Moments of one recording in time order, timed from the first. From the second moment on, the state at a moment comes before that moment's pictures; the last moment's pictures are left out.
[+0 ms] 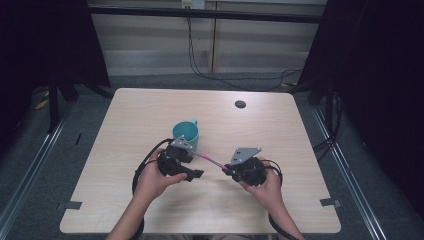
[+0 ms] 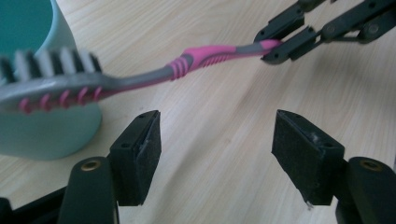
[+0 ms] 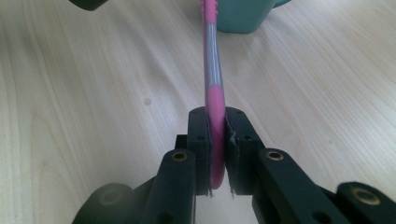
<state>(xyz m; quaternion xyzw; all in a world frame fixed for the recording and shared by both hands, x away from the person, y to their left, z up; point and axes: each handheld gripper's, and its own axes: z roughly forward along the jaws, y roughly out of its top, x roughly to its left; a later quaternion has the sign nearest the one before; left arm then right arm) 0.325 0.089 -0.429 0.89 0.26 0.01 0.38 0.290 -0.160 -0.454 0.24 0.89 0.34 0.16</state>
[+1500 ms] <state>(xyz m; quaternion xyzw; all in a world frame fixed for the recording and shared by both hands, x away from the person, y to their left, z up) 0.331 0.089 -0.417 0.82 0.31 -0.01 0.48 0.291 -0.138 -0.463 0.28 0.88 0.36 0.13</state>
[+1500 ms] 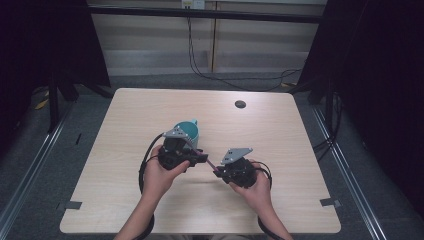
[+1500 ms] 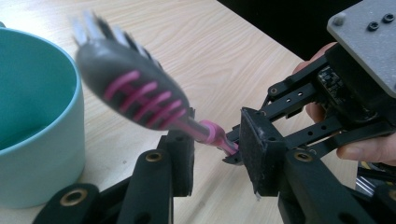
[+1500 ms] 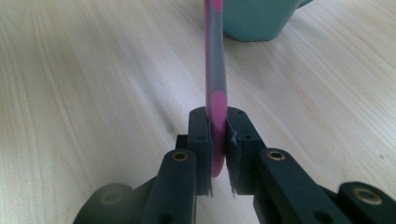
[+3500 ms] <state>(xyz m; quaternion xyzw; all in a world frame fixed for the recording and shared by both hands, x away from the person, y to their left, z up) 0.337 0.101 -0.406 0.78 0.35 0.00 0.51 0.290 -0.136 -0.473 0.29 0.87 0.40 0.08</state>
